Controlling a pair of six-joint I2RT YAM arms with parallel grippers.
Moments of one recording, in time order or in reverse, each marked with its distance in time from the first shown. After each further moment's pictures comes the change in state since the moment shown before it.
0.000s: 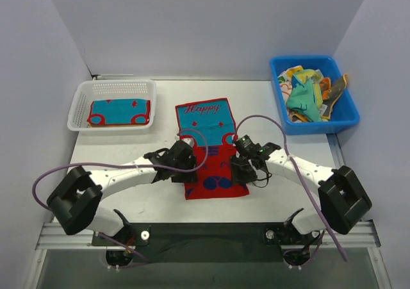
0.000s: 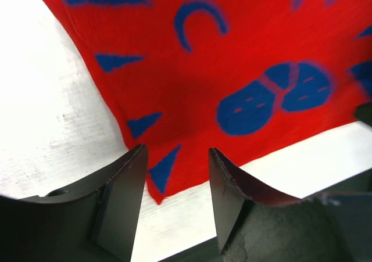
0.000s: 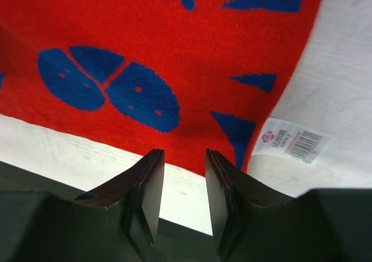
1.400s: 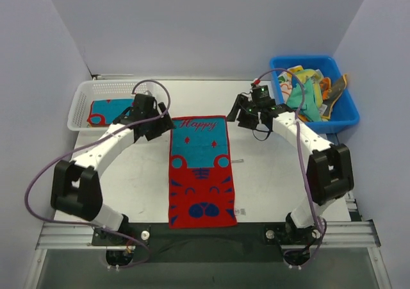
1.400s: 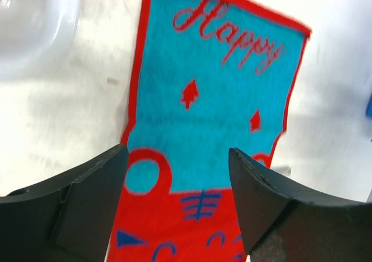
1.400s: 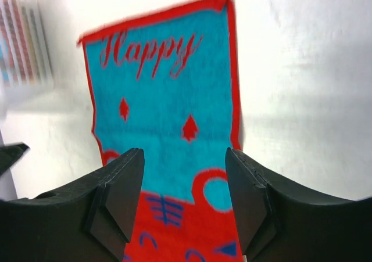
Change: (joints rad) left arm 0.487 0.037 0.312 -0.109 0.057 0.004; right arm -0.296 0.216 0.454 0.169 -0.074 0.091
